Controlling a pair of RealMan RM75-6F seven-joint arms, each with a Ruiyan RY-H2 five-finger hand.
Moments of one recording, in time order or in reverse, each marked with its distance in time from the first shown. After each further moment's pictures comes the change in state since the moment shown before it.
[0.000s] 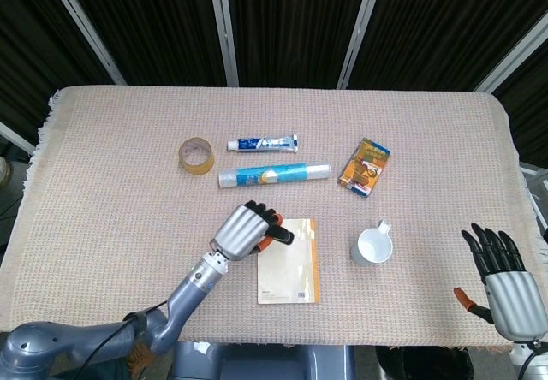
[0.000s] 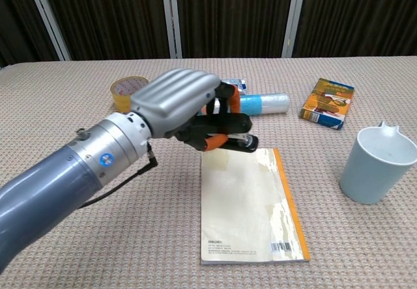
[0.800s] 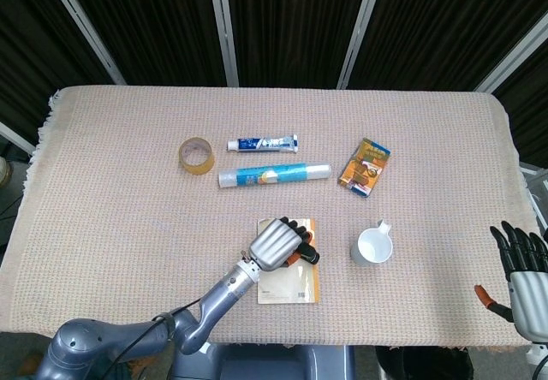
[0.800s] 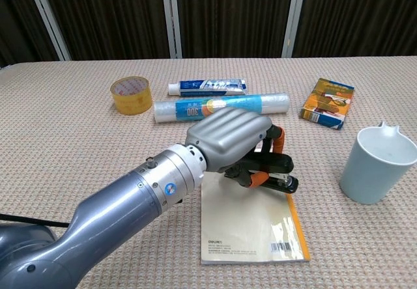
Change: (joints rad) left arm -0.120 -0.170 0.003 0.200 -0.053 -0.118 -0.057; right arm -0.033 0.033 0.036 -0.059 0.096 -0.003 -0.039
